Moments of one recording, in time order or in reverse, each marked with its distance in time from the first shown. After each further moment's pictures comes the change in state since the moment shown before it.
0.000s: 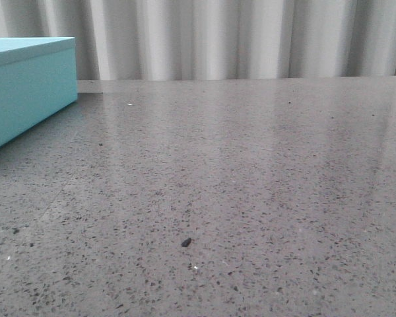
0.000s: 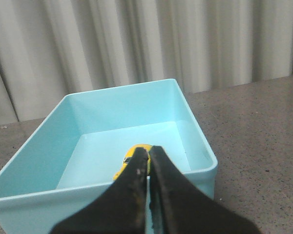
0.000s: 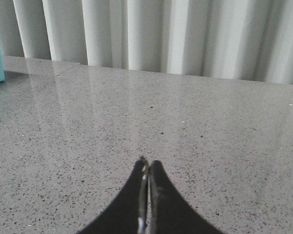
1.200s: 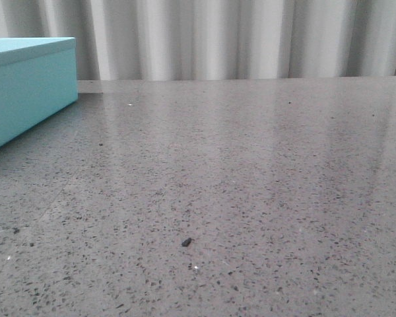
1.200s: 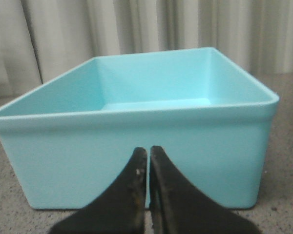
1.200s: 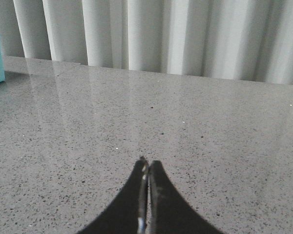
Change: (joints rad) left arm -0.022 -0.079 0.369 0.378 -0.371 -0.410; right arm 0.000 0.000 0.000 0.000 0.000 0.000
